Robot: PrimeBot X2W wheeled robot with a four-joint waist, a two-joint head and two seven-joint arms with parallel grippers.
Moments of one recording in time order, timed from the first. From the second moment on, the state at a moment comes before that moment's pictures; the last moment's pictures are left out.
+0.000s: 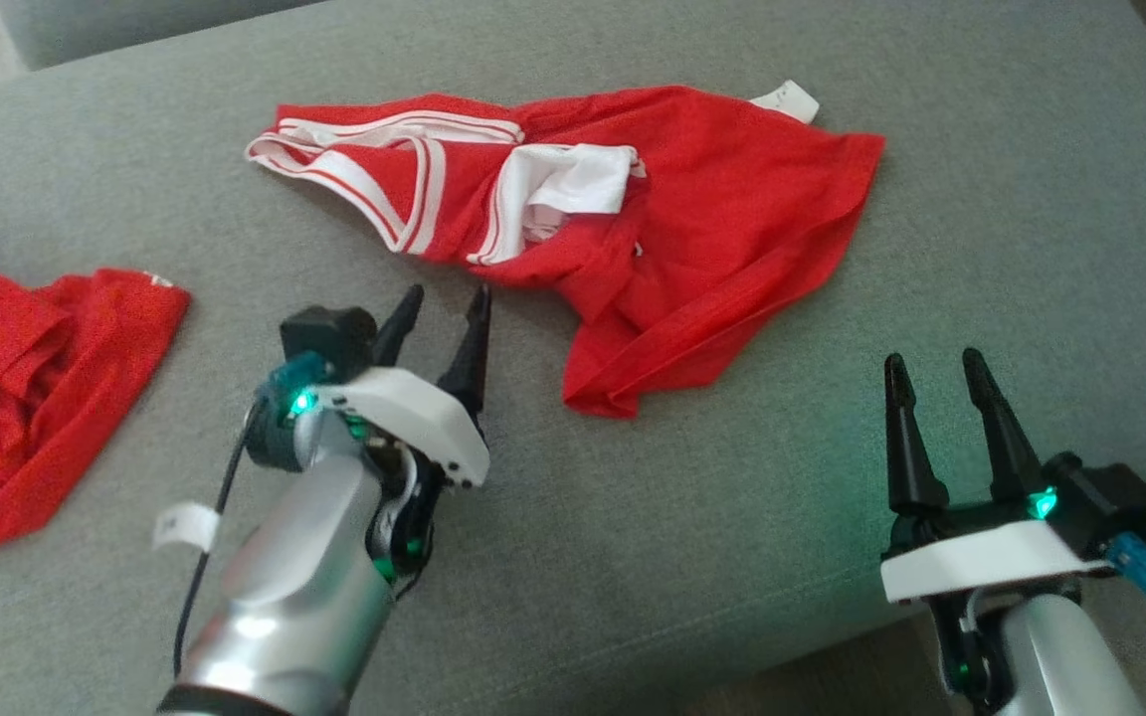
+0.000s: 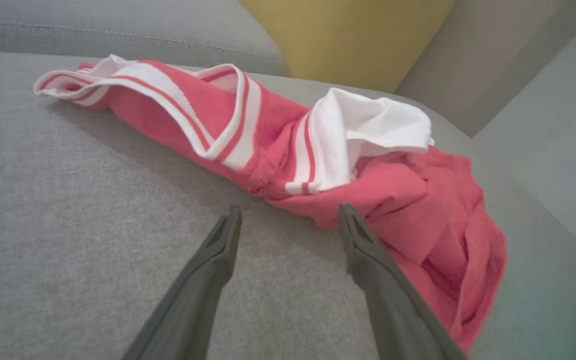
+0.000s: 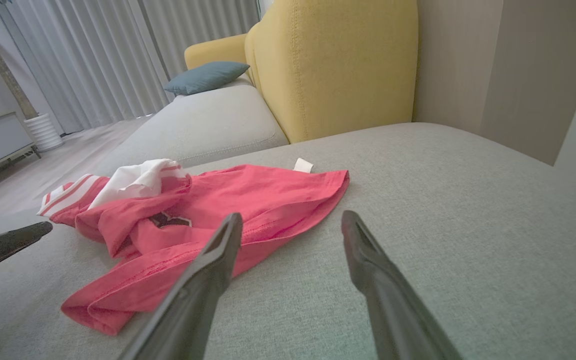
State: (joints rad) left arm -0.53 0.04 -0.54 0.69 -0.57 0.02 -0.24; right arm -0.07 -0.05 0.08 0.20 0.22 0.12 -0.25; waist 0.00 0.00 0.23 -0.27
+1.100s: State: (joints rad) left arm -0.60 0.04 -0.49 0.72 -0.56 0.02 -0.25; right arm -0.09 -0.05 0.09 0.21 0.24 0.12 -0.25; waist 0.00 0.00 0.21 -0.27
